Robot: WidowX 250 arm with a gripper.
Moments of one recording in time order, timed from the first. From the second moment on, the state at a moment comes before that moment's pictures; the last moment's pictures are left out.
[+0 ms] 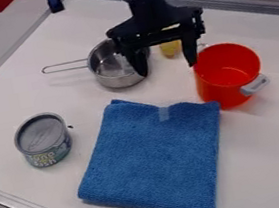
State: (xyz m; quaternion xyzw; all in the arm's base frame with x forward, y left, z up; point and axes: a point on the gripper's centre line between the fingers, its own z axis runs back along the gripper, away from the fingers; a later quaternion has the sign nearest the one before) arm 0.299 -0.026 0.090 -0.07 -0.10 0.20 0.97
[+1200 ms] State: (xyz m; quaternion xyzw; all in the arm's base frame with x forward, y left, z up) arm 0.253 -0.015 0.047 -0.02 -0.10 0.14 0.98
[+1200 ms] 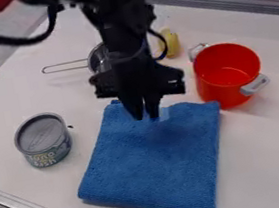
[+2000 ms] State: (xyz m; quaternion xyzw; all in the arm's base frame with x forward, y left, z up) arm 0.239 -0.009 0.024 -0.04 -0.08 0.20 0.98
